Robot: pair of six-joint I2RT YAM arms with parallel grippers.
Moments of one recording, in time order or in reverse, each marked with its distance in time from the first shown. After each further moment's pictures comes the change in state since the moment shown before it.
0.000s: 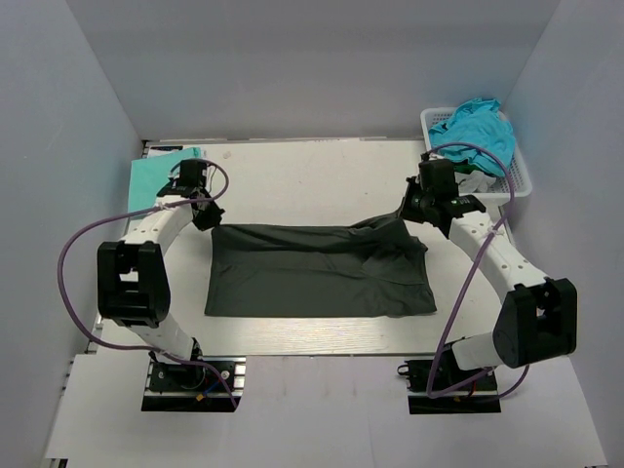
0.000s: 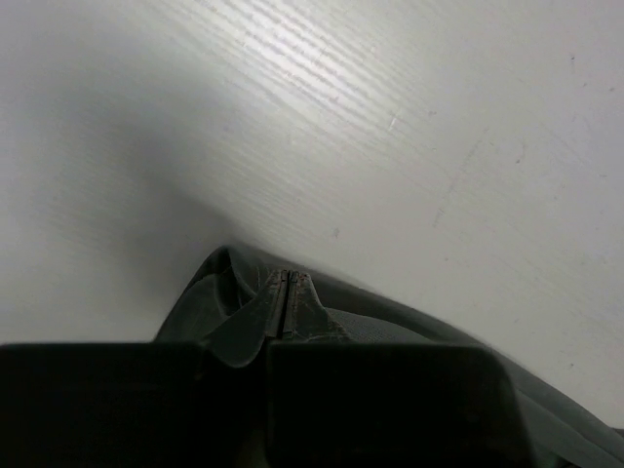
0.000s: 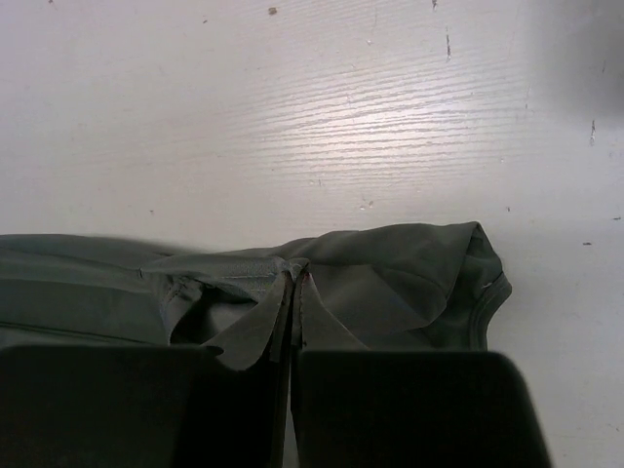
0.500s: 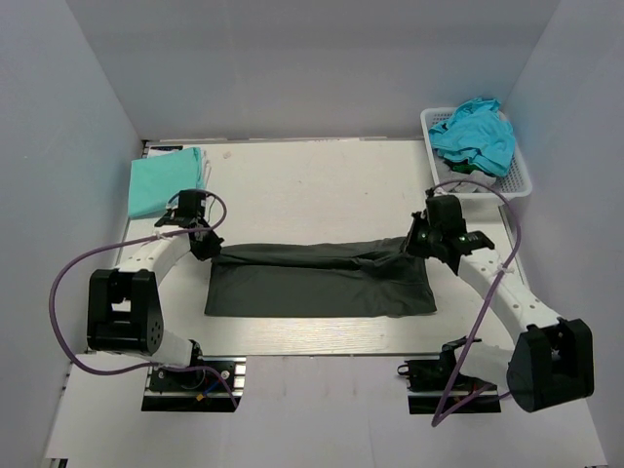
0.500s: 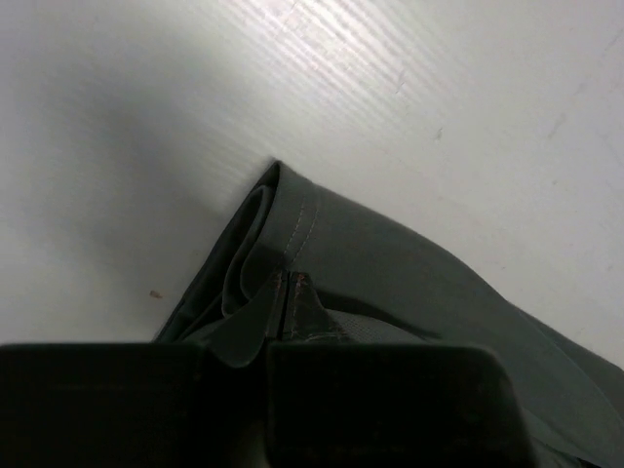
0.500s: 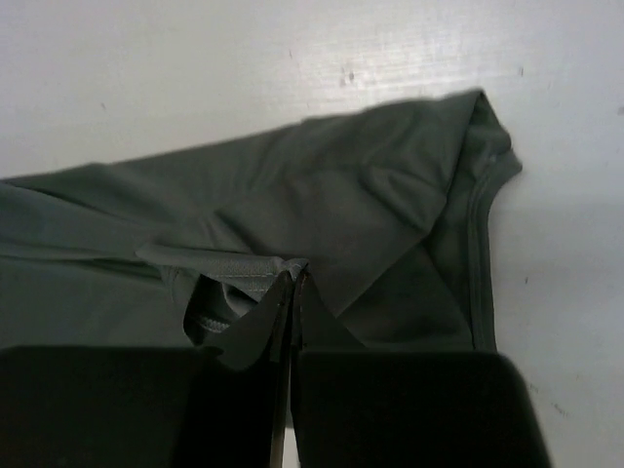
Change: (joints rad) left arm 0.000 -0.179 -0.281 0.039 0.018 -0.049; right arm -0.001 -0.201 -0.254 -0.008 -0.054 0.019
